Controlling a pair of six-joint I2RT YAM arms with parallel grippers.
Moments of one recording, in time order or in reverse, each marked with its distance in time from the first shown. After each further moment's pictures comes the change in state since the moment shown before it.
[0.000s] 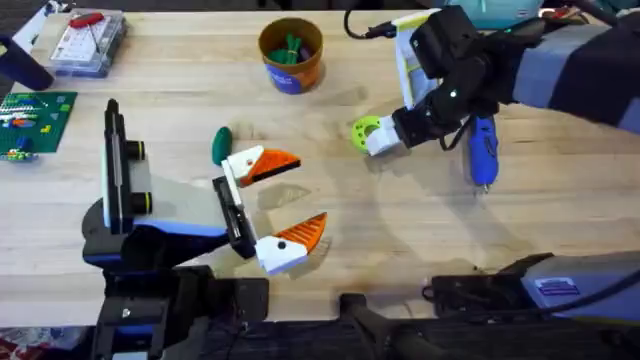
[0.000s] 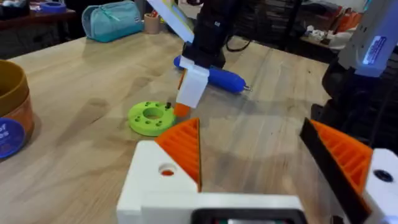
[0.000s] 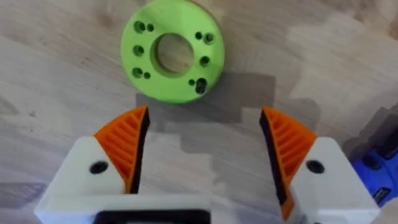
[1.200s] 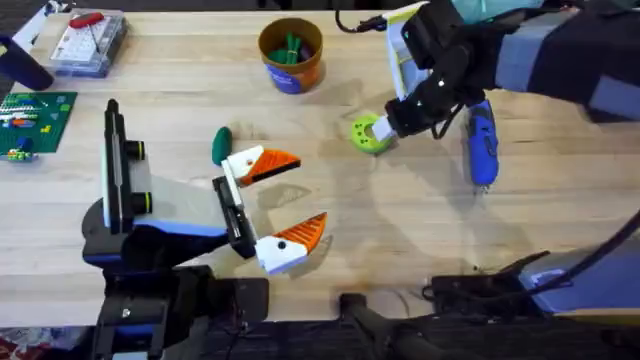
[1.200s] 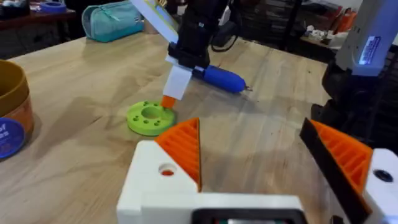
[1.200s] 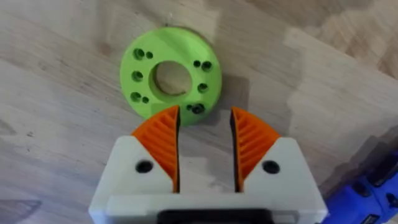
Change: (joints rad) left arm 0.000 0.000 0.000 0.000 0.000 0.000; right arm -0.006 0.093 0.075 0.025 0.005 -0.042
